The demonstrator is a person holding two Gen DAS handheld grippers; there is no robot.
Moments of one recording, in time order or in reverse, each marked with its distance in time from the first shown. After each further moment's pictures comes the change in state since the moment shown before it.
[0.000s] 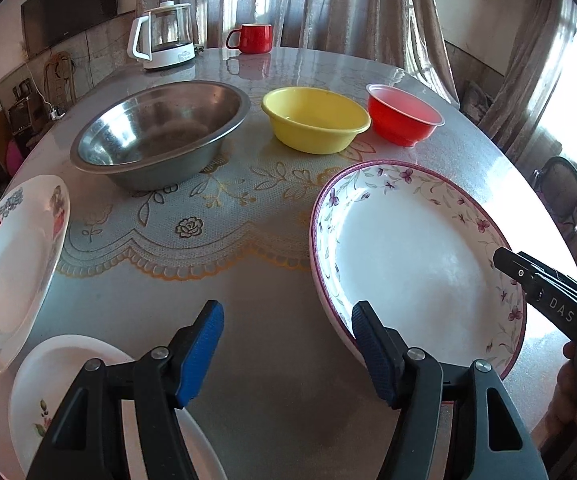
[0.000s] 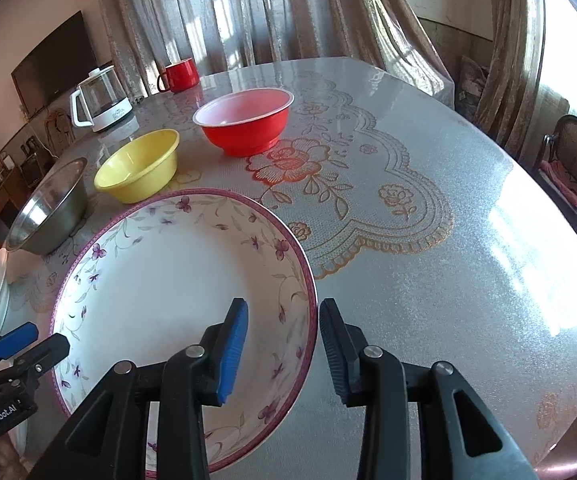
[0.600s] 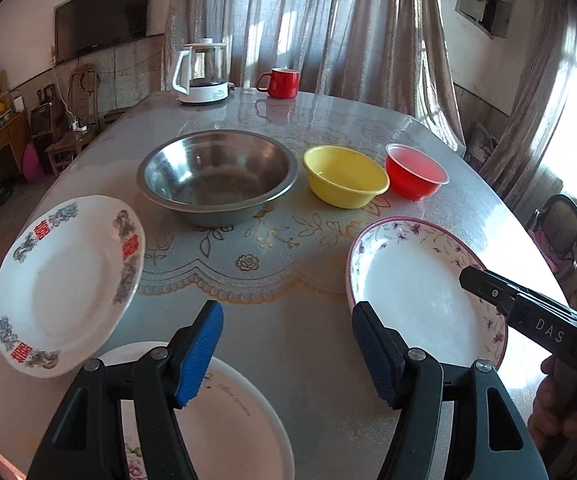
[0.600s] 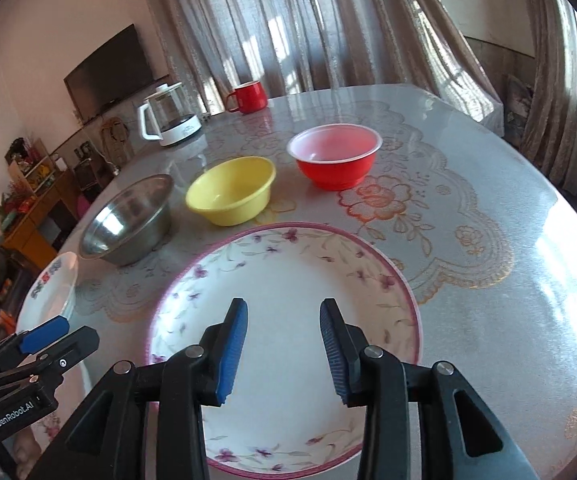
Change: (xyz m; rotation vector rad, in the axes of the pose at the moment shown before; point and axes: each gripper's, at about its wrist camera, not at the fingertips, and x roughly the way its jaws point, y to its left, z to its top) left arm -0.054 0.037 0.004 -0.076 -0.145 0.029; right arm -0.025 0.048 0.010 -0.052 -0.036 0.277
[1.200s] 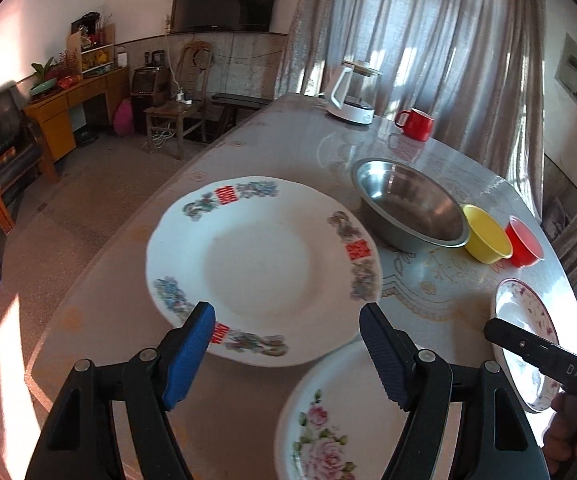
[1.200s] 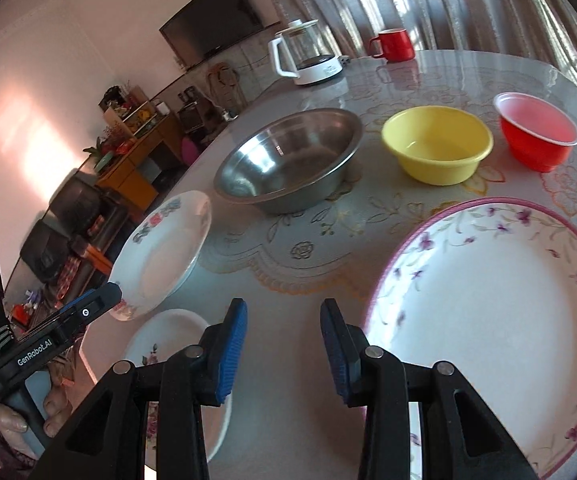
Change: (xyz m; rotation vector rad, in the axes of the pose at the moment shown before) left arm -0.045 0.146 -0.025 -0.287 -0.060 0.238; right arm 0.057 0.114 -0.006 -0.141 0.210 0.376
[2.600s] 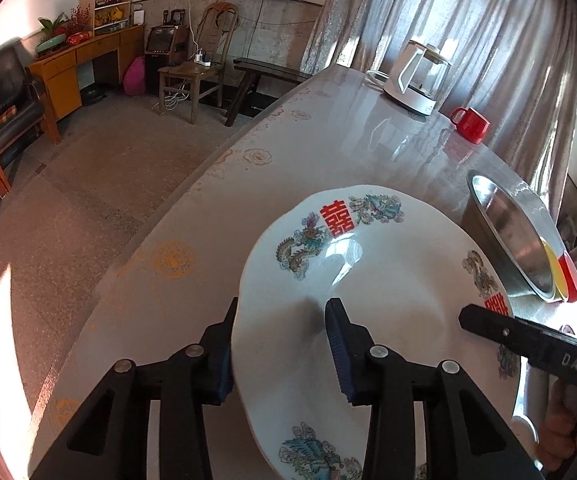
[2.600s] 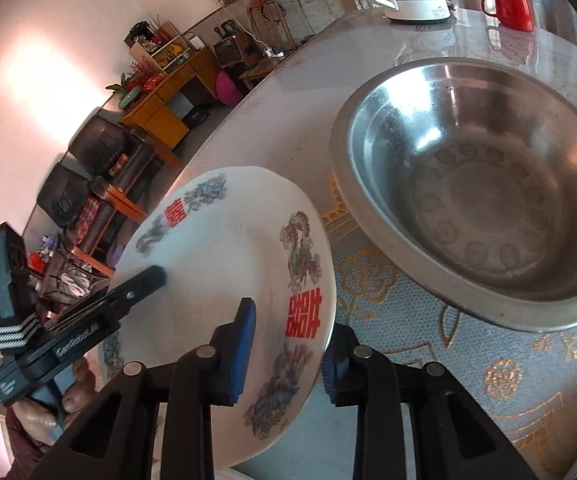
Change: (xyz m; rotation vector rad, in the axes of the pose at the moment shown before) left arm 0.100 0.077 0.041 -0.080 0.115 -0.013; right arm 0.140 0.066 0.063 -0.094 0.202 0.049
